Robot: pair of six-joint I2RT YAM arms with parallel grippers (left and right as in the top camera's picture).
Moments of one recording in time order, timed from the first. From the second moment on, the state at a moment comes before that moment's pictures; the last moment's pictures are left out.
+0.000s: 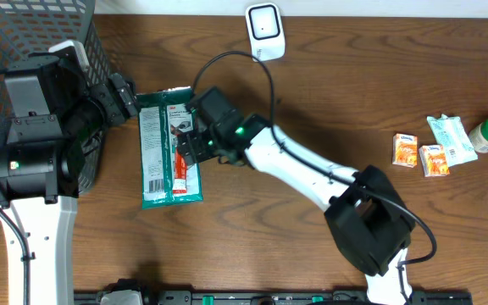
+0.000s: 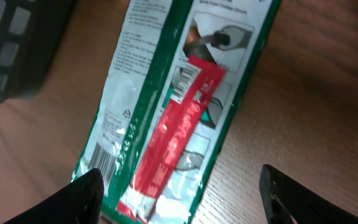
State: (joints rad) left arm 0.10 1.22 1.40 -0.87 0.16 -0.30; right arm 0.81 2.06 1.58 -0.48 -0.19 0.47
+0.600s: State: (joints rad) left arm 0.10 1.22 1.40 -0.87 0.16 -0.30; right arm 1.00 2.16 1.58 -0.38 0.09 0.53
